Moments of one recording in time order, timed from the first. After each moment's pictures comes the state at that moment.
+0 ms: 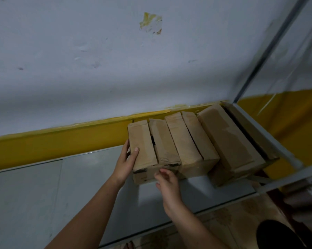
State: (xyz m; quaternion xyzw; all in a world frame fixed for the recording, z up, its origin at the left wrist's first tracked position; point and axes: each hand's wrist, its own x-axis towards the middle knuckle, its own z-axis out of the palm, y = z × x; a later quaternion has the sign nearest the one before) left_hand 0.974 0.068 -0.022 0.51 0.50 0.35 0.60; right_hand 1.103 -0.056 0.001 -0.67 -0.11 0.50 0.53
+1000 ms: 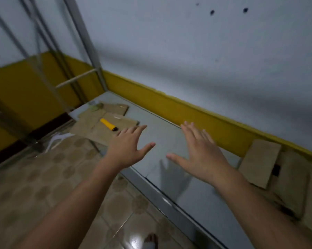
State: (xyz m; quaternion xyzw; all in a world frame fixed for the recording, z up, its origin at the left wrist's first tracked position) left_hand 0.719 -0.147 0.137 0.57 0.81 0.08 -0.03; right_hand 0.965 -0.044 0.177 -0.33 -0.92 0.16 0.10
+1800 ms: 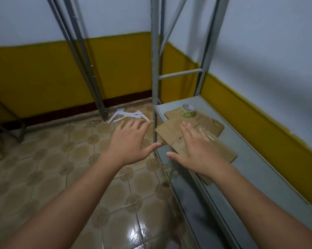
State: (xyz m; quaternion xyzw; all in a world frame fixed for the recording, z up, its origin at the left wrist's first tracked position) left_hand 0.350 -0.366 0.139 0.38 0.92 0.04 -0.08; right_hand 0.492 -0.161 0.162 -0.08 -0.99 0.13 0.01
